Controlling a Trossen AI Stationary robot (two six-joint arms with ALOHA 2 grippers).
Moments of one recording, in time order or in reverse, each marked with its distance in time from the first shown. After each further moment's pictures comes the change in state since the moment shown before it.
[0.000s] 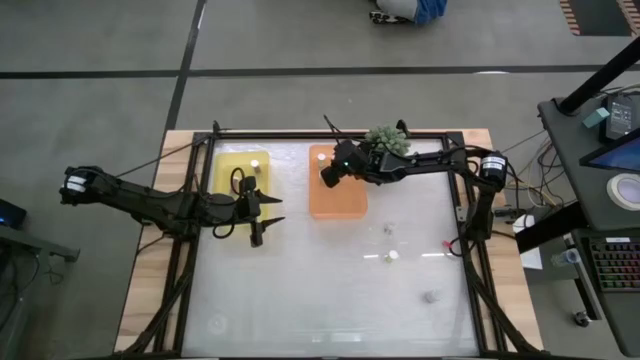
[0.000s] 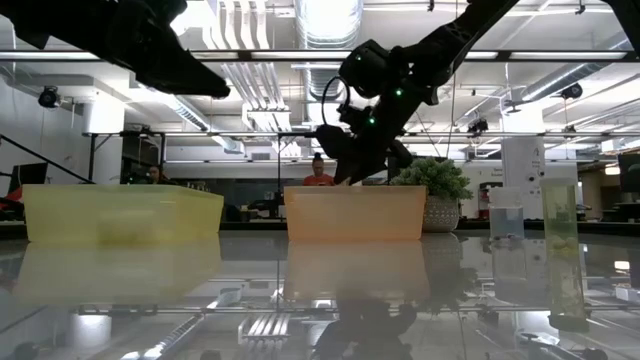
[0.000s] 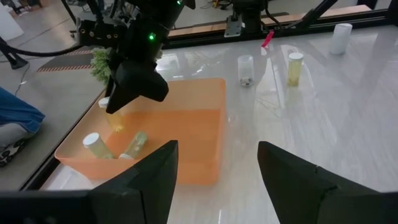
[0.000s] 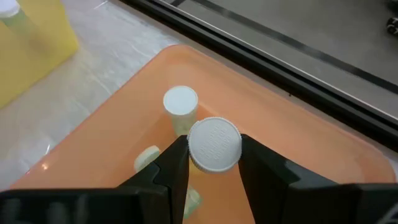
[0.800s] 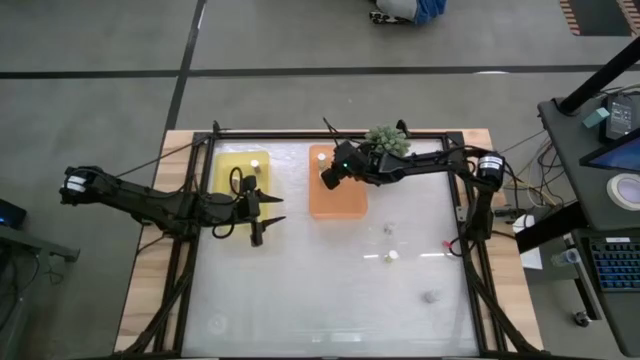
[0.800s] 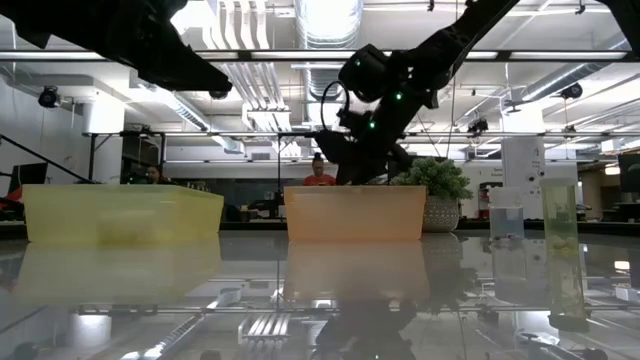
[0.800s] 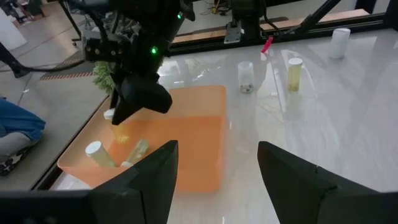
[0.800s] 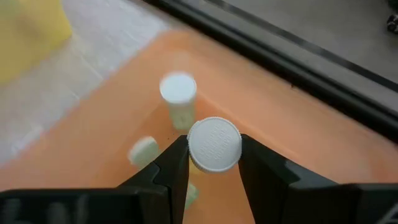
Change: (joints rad) left arm 0.000 0.000 0.000 0.025 0.000 0.029; right arm 0.002 0.019 -0.006 0.001 -0.008 -0.008
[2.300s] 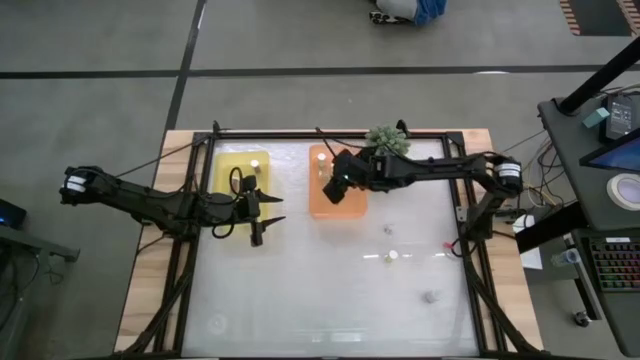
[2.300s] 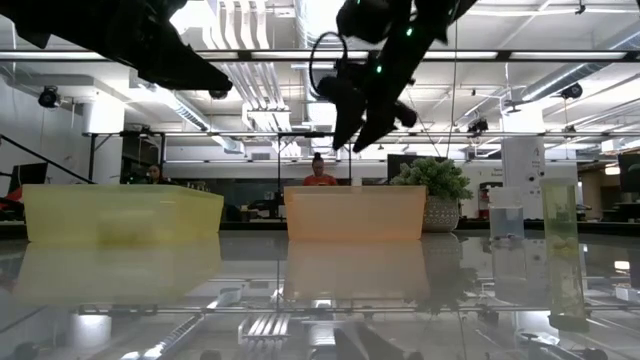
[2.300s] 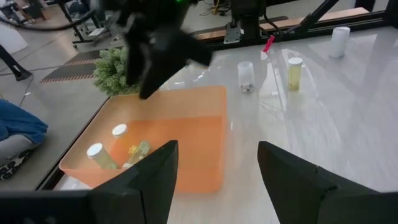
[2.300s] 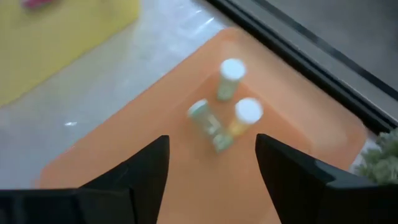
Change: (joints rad) left arm 0.000 -0.001 0.000 0.002 0.000 0.014; right arm 0.147 -0.128 0.150 -0.396 0.008 0.026
